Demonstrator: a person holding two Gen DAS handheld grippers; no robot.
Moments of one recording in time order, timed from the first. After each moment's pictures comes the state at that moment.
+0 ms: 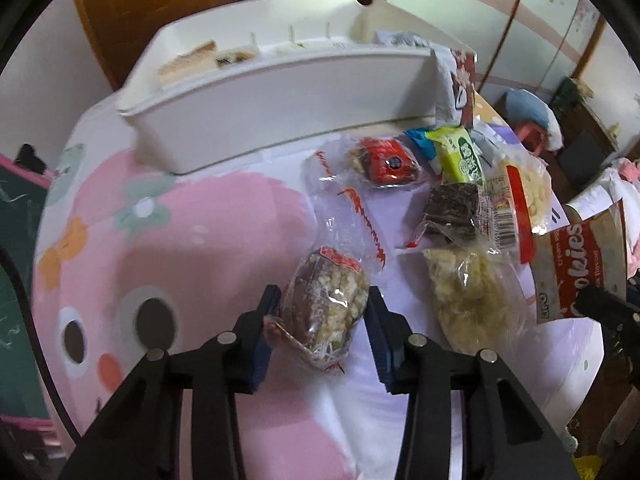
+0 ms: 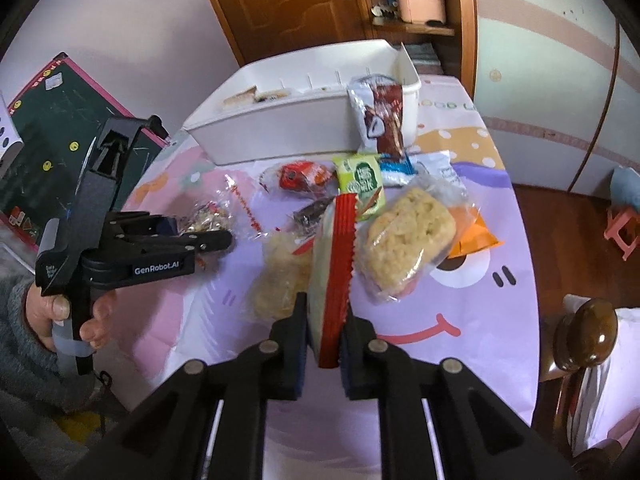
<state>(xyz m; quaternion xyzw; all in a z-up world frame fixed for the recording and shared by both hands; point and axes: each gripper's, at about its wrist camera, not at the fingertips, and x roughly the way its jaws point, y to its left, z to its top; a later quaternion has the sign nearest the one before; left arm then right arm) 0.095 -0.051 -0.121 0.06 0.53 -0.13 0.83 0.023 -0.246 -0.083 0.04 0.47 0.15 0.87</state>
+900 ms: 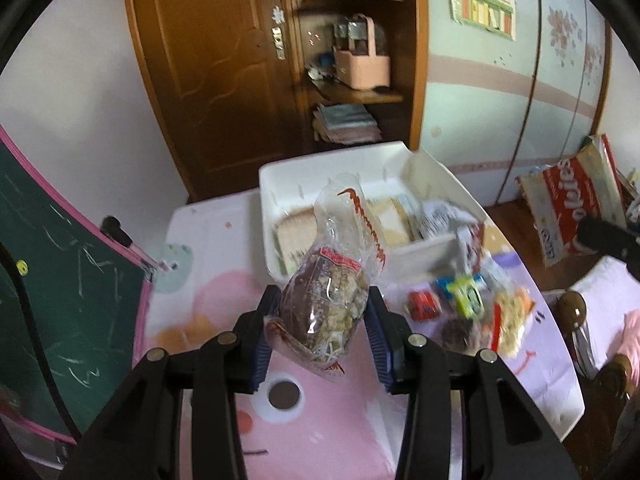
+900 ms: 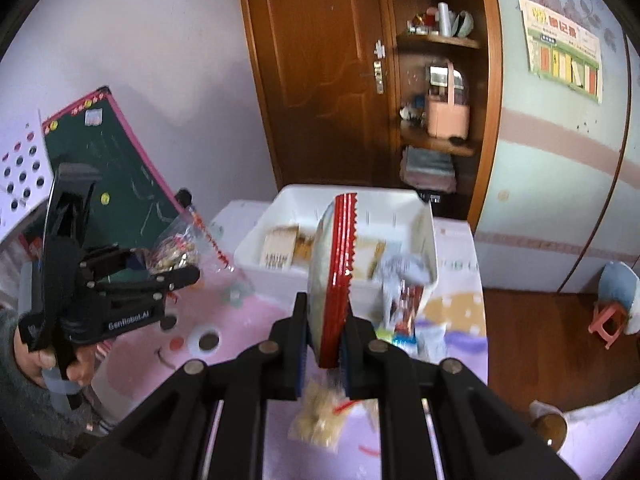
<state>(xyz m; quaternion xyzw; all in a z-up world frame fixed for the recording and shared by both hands) 0.095 0.006 0.049 0.07 0.39 -0.06 0.92 0.069 -0.211 0.067 -0.01 0.34 0.17 0.93</state>
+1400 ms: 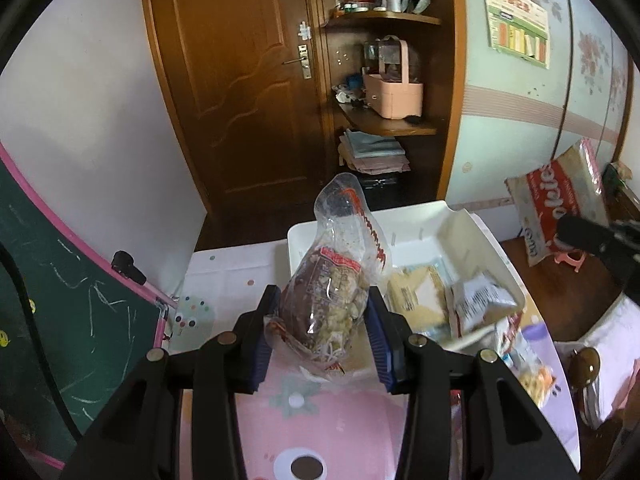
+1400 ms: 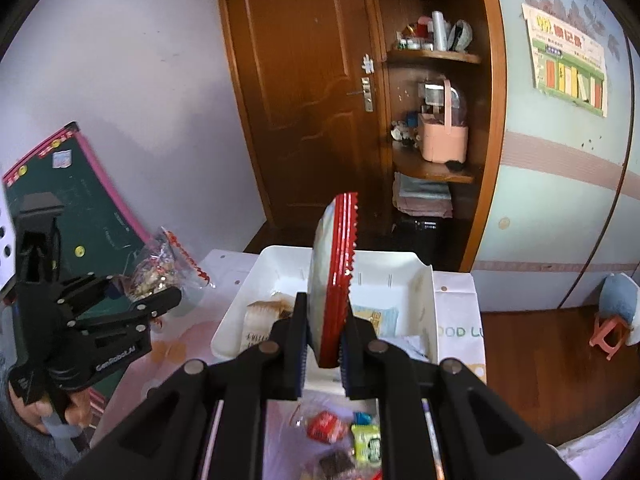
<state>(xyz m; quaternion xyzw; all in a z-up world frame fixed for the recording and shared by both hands) 0.193 0.014 0.082 0.06 0.37 -0.02 0.93 0.192 -0.193 0.087 0.01 0.34 0.14 0.93</state>
